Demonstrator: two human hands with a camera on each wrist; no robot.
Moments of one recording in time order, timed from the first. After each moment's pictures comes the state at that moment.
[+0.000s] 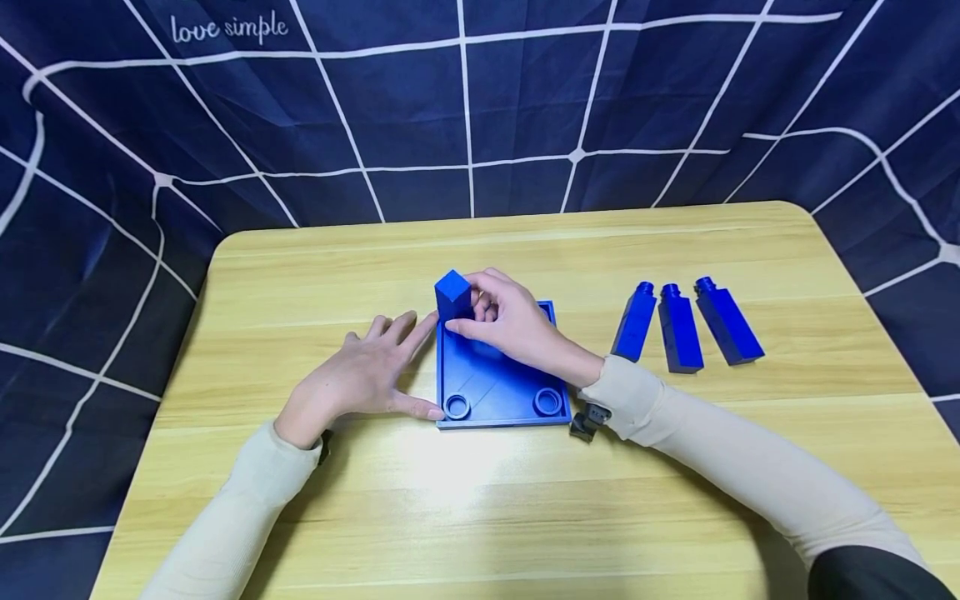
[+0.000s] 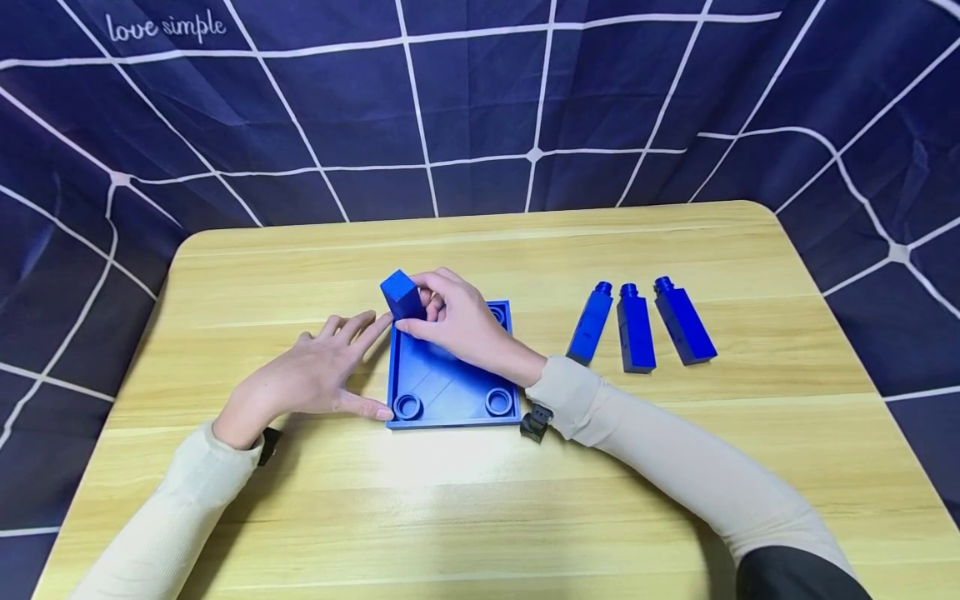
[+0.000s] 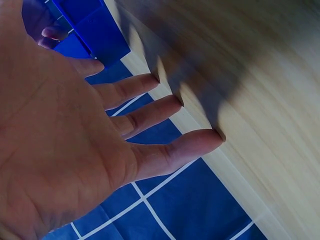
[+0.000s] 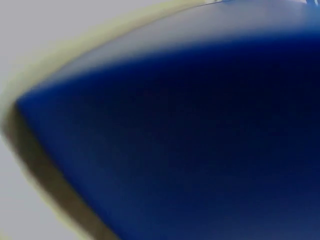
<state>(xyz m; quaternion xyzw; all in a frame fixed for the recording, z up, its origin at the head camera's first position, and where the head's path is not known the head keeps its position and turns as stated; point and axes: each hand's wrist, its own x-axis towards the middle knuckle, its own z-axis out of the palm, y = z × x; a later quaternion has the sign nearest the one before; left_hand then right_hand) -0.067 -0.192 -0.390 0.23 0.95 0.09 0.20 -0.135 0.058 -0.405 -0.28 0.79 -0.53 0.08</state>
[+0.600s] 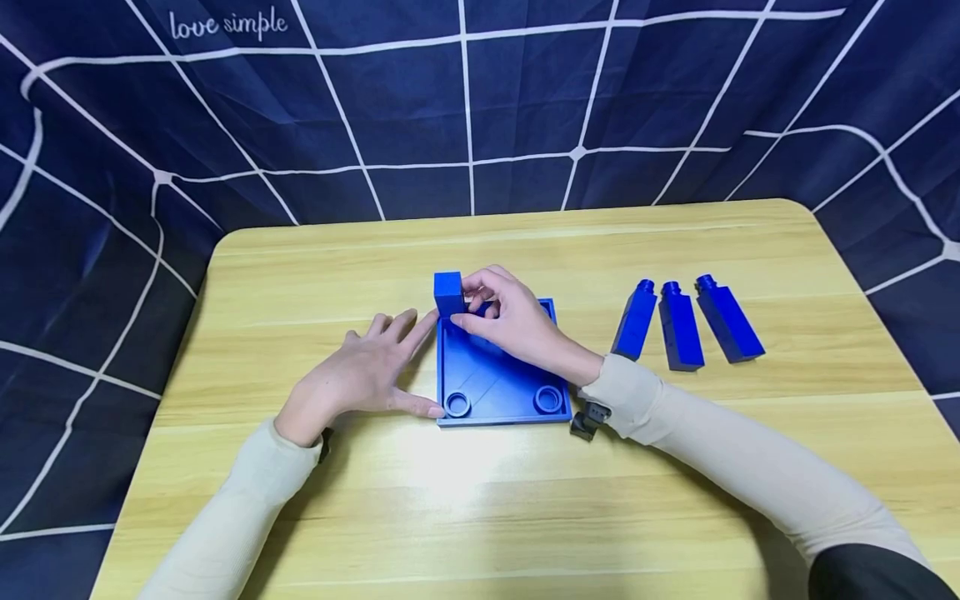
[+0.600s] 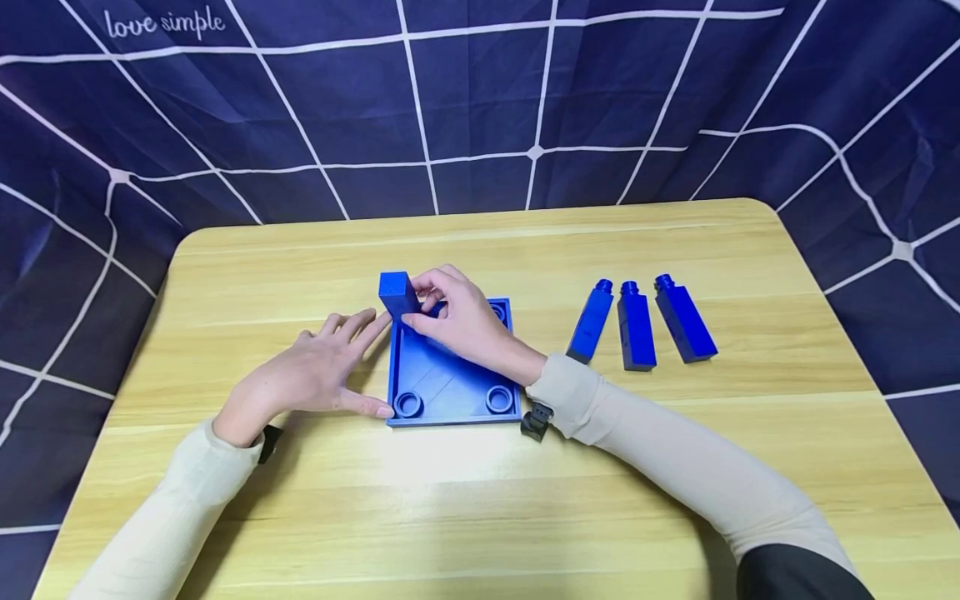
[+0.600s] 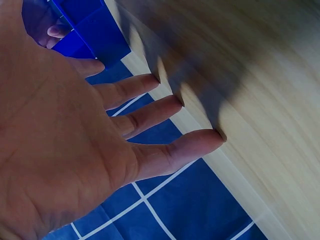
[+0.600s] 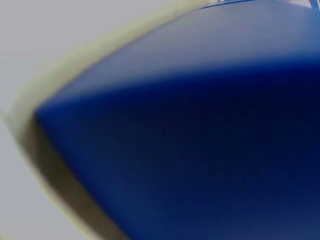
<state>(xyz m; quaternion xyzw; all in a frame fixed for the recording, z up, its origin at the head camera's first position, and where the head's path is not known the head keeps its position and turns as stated) -0.067 -0.193 -0.389 0.23 0.95 0.09 0.21 -0.135 0.058 -0.407 -0.26 0.80 -0.54 0.09</state>
